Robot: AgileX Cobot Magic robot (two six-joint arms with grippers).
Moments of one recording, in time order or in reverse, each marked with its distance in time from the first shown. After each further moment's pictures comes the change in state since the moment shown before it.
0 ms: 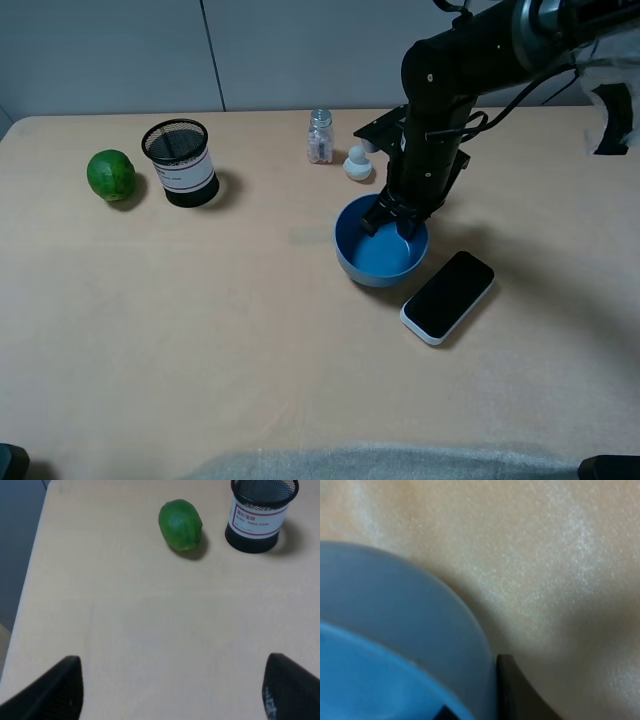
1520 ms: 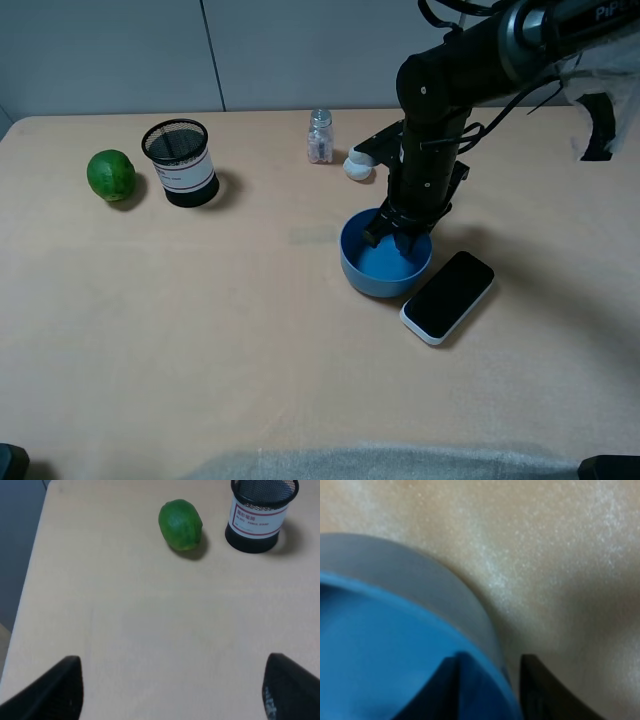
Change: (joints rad) left arm 0.000 0.000 0.000 0.000 0.000 0.000; right arm 0.000 0.036 0.000 0.002 0.029 -0.008
